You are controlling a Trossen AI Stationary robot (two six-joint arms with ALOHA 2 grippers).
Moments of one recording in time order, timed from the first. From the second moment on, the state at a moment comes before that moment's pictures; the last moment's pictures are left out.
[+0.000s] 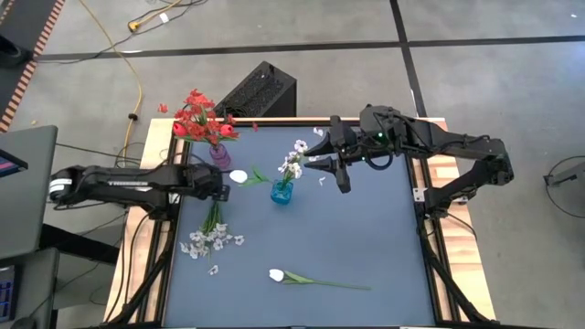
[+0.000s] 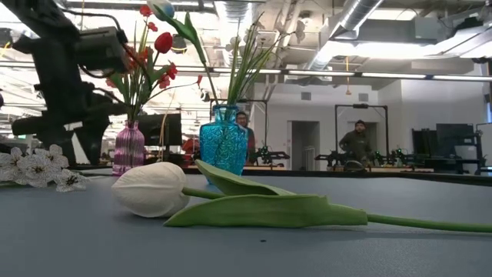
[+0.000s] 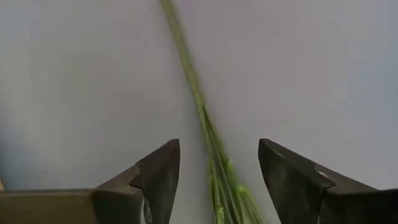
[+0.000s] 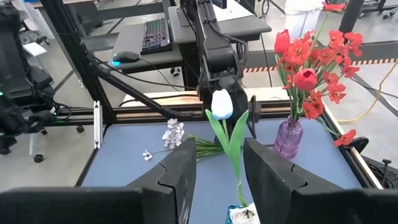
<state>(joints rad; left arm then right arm) 0.25 0.96 0.43 -0.71 -0.18 -1.11 -0.06 1.39 1.62 -0.53 -0.11 0.05</state>
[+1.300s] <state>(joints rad) 0.17 0.61 0.51 -0.92 0.08 -1.14 -0.04 1.39 1.62 -0.50 -0.11 0.08</state>
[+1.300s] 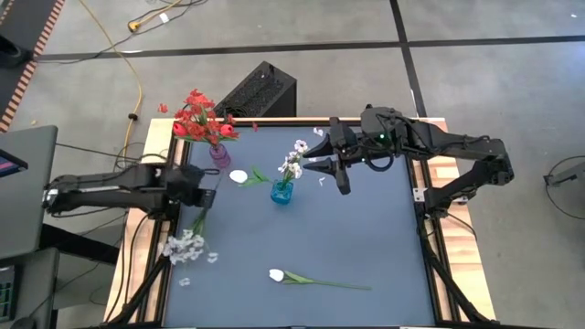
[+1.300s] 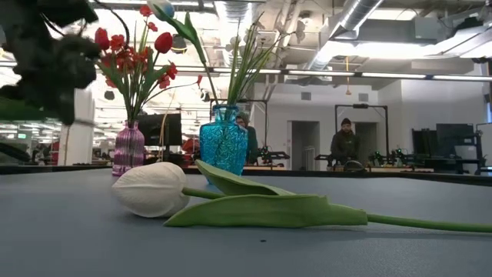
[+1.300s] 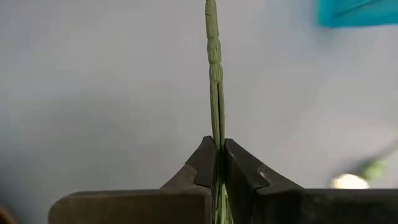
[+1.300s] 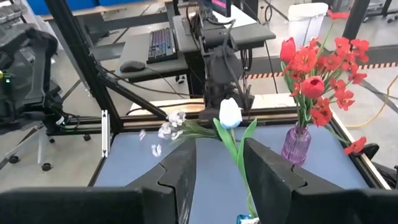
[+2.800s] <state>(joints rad) -0.01 0.84 0.69 0.35 0.38 -1.22 0.24 1.84 1.95 -0.37 0.57 -1.25</state>
